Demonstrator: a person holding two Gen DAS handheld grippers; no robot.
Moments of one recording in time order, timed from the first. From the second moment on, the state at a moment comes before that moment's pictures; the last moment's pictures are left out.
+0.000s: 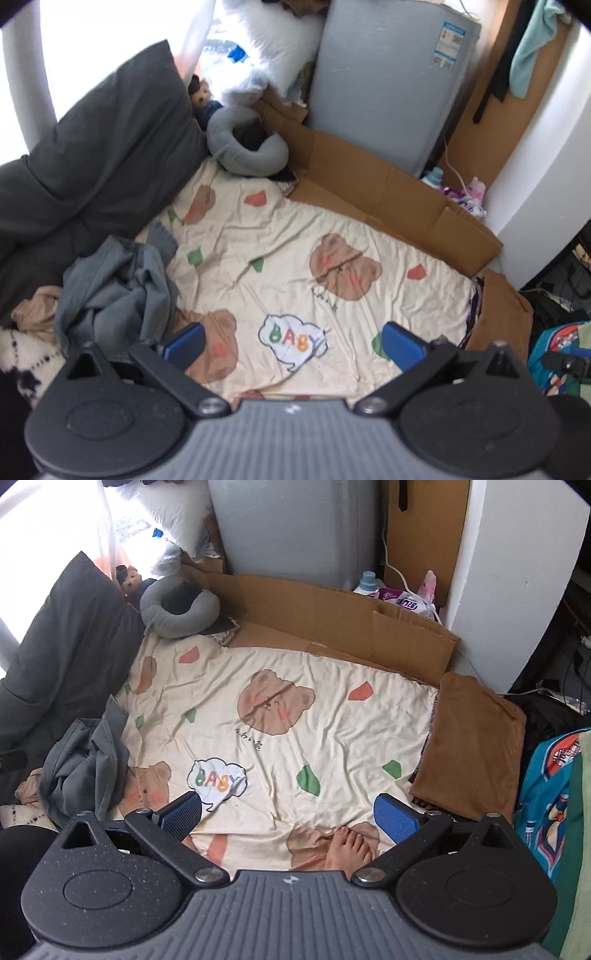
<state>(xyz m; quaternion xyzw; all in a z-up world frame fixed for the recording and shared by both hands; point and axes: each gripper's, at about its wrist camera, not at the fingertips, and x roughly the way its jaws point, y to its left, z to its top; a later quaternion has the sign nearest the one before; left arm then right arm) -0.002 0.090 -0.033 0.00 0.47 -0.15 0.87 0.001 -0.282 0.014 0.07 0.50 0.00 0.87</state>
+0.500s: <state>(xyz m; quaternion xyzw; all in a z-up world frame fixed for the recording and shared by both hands) -0.021 0.074 -0.038 0.03 0.46 -0.14 0.87 0.007 -0.259 0.012 0.05 0.49 0.00 0.87</state>
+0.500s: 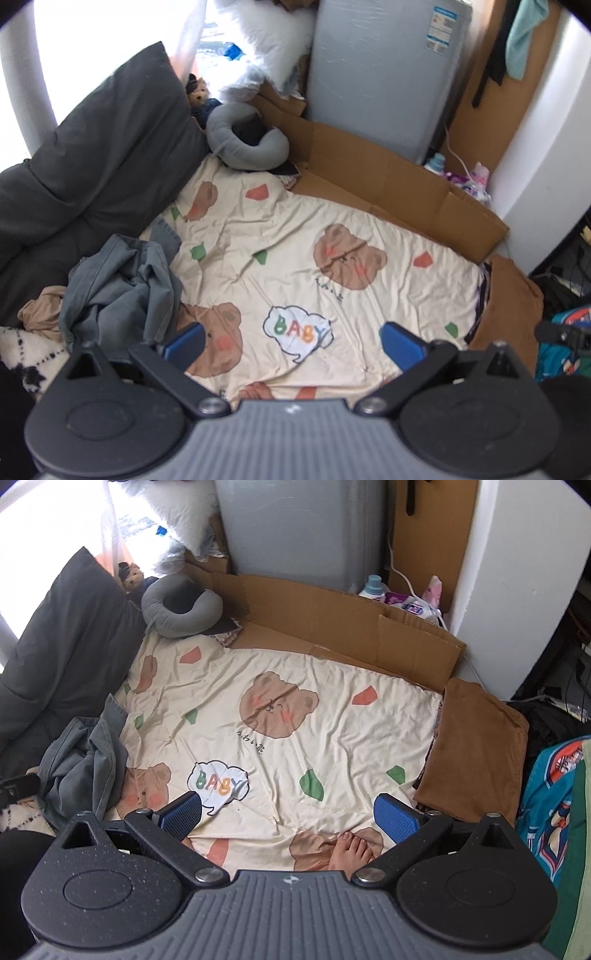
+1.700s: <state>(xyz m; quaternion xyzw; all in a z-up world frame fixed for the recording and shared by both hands) -0.023 0.049 -0.047 0.04 0.47 -0.14 0.87 0.012 -0.252 0.005 0.03 0.50 0.00 0.86</state>
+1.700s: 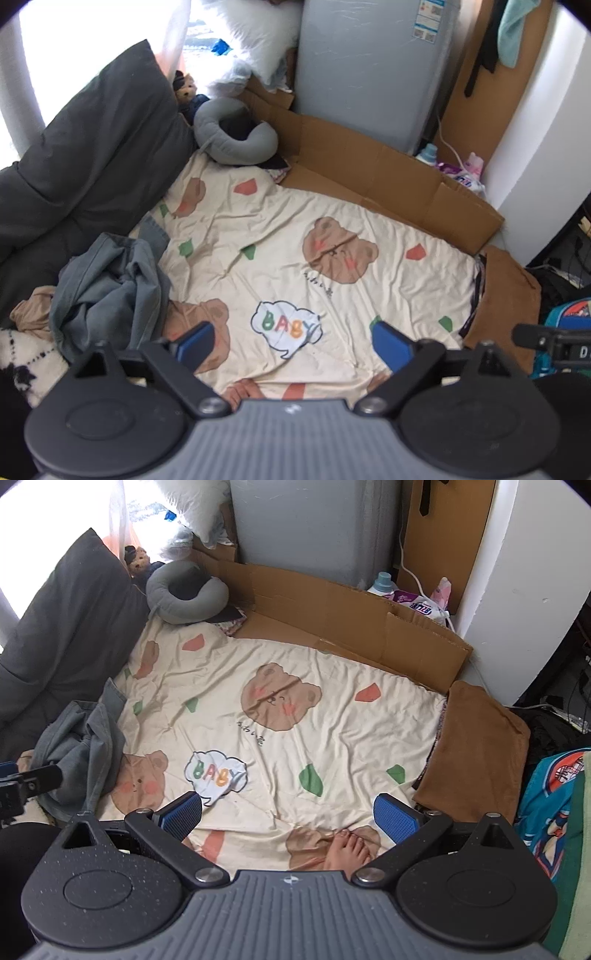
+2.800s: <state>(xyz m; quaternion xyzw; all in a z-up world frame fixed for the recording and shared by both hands) -0.020 0.050 -0.048 0.04 0.47 -0.15 0.87 0.014 -0.256 0.006 0.02 0.50 -0.01 0.86</state>
